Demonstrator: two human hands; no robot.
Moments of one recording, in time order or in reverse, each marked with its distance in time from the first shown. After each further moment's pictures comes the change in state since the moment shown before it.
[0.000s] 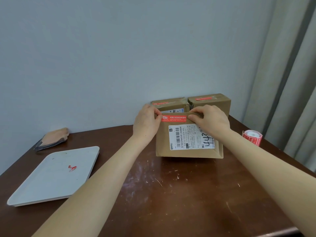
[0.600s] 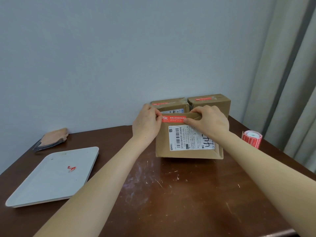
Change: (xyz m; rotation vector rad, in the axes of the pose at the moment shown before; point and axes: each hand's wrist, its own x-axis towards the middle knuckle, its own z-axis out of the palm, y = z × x) left_hand -0.001 -0.002 0.003 0.116 0.019 0.023; right_hand -0.002 -0.006 0.002 -0.065 0.016 0.059
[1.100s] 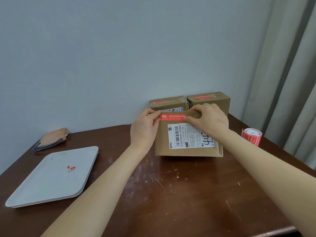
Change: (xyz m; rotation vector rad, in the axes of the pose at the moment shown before) left_hand -0.021 -0.012 0.009 -0.092 0.172 0.161; right_hand 0.001 0.002 0.001 -0.001 0.000 -0.019
